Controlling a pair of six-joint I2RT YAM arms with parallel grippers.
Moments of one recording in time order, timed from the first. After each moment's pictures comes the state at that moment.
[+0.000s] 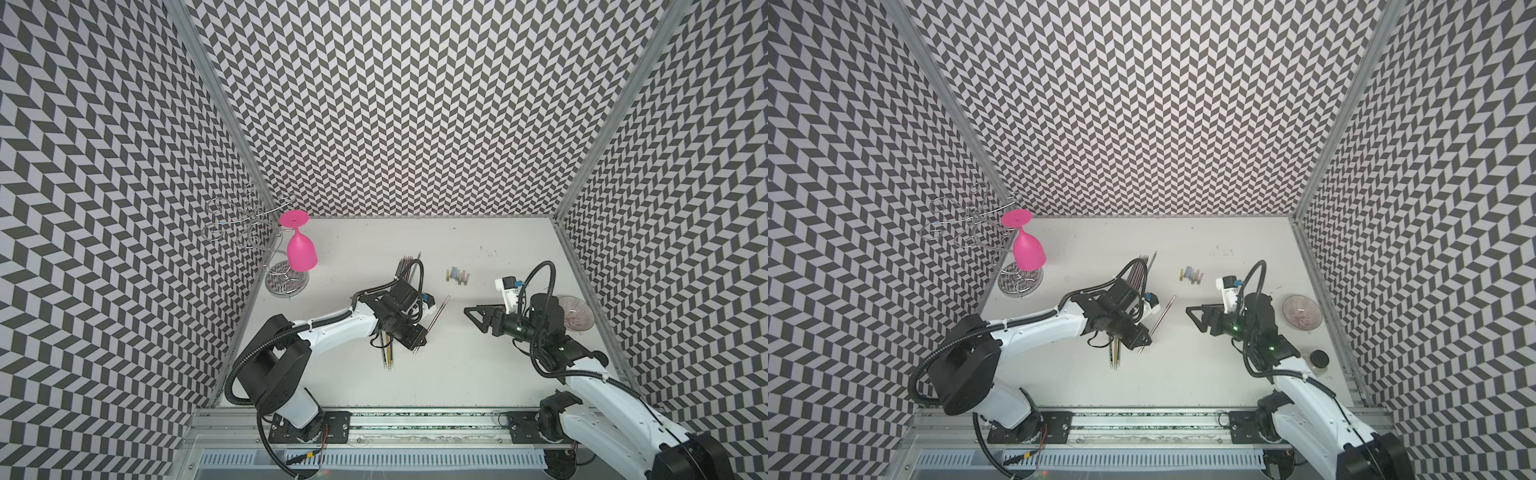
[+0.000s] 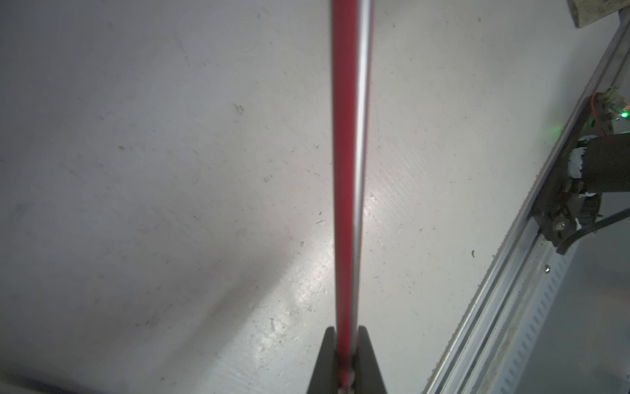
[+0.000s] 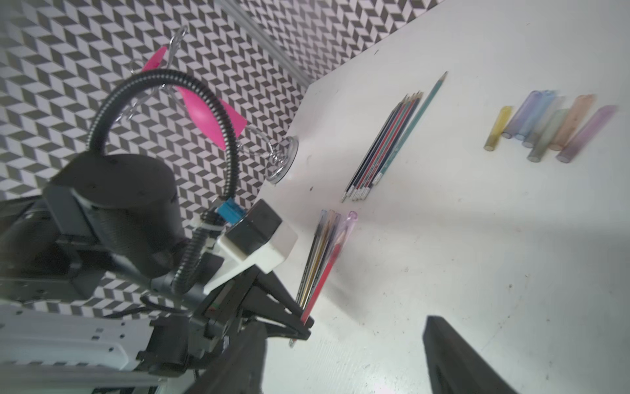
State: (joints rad) left arm -0.79 1.57 0.95 -0.50 0.40 -0.12; right arm 0.30 0.90 0.35 0.16 -0.64 0.61
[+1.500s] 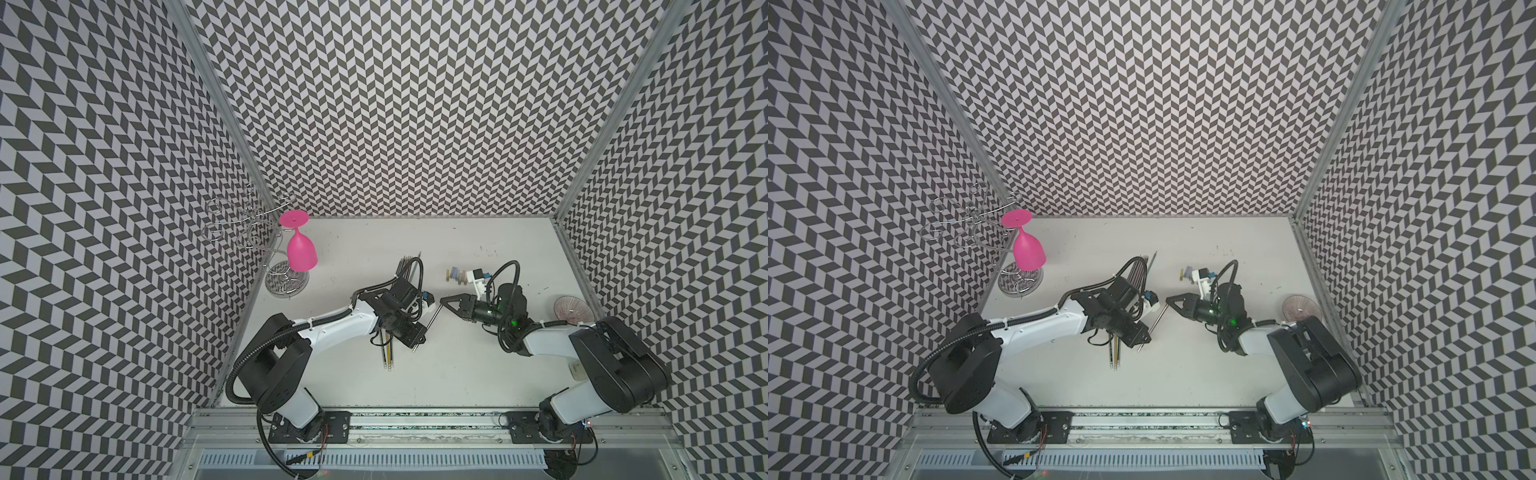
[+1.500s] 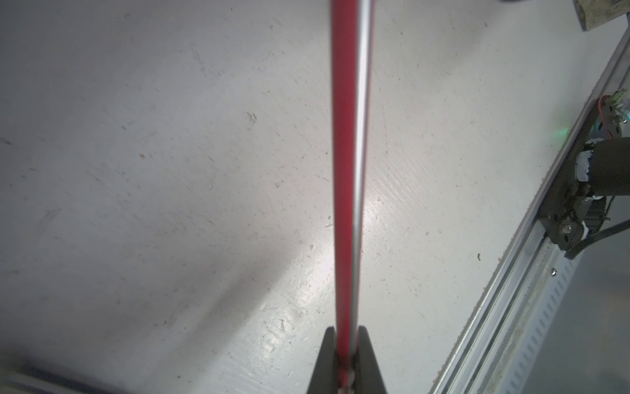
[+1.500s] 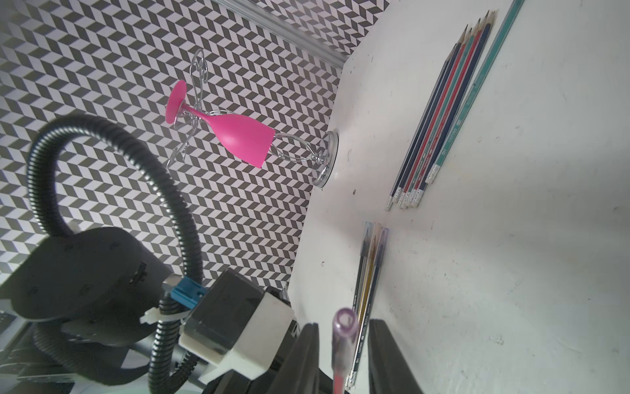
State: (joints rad) left arm -0.79 1.58 0.97 -0.51 0.41 -0.11; right arm 0.41 1.54 0.43 0.84 -0.73 0.97
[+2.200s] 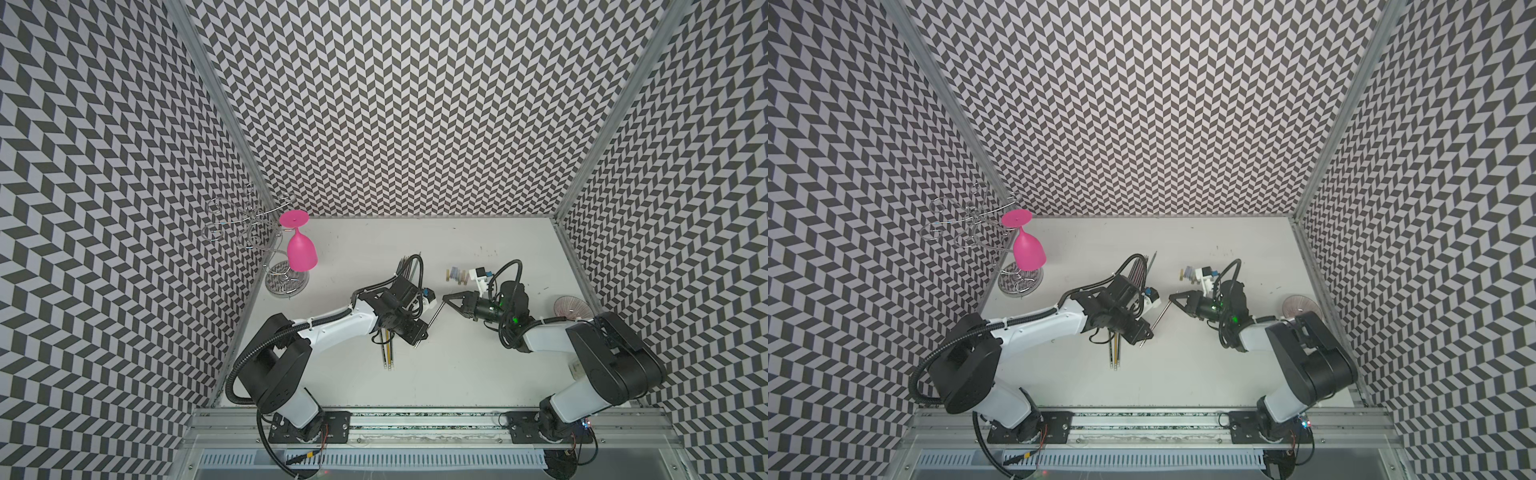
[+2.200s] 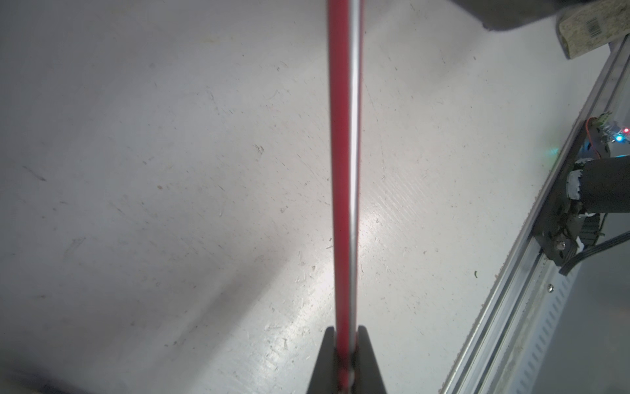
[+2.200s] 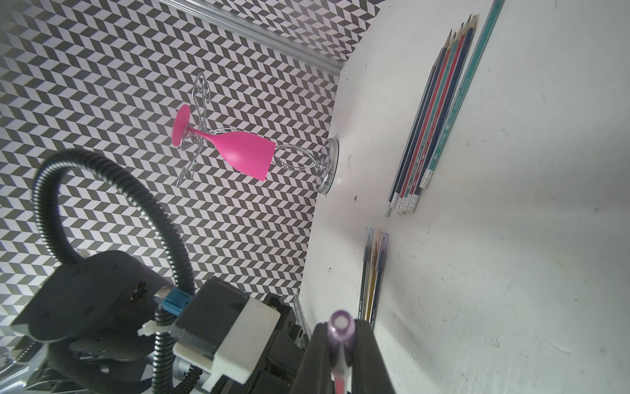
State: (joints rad) left arm -0.78 1.57 0.97 -0.46 0.40 -0.12; right arm 0.35 1.57 0.45 0.84 -0.76 1.04
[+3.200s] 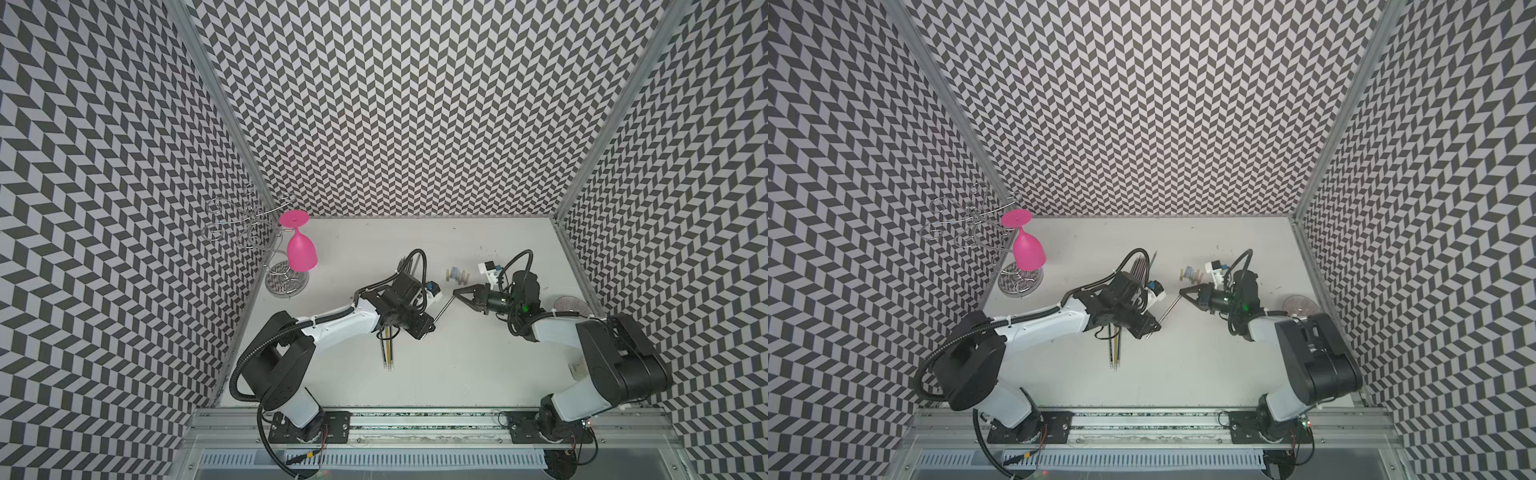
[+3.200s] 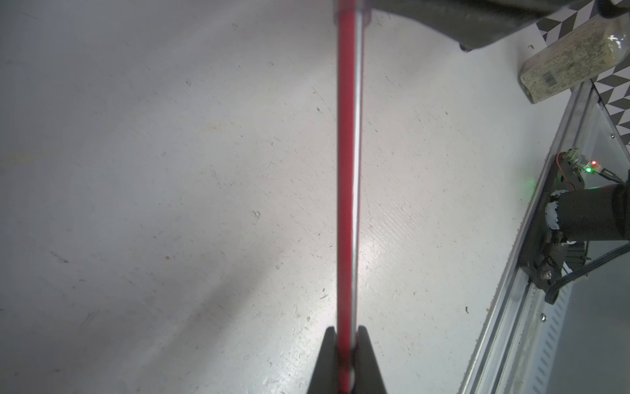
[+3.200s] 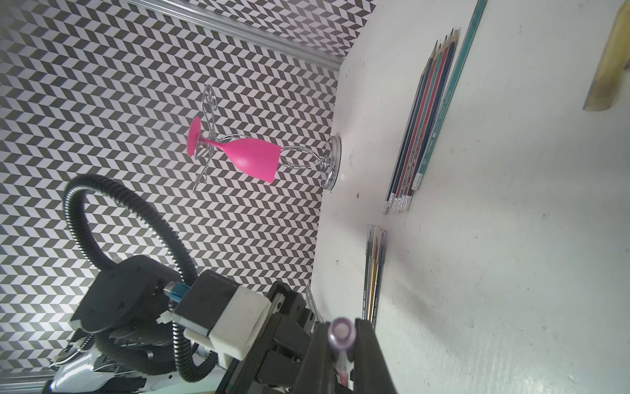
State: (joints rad) left arm -0.79 1.60 0.98 -0.36 0.41 -0.12; right arm 0.20 1.55 0.52 0.68 -0.94 0.99
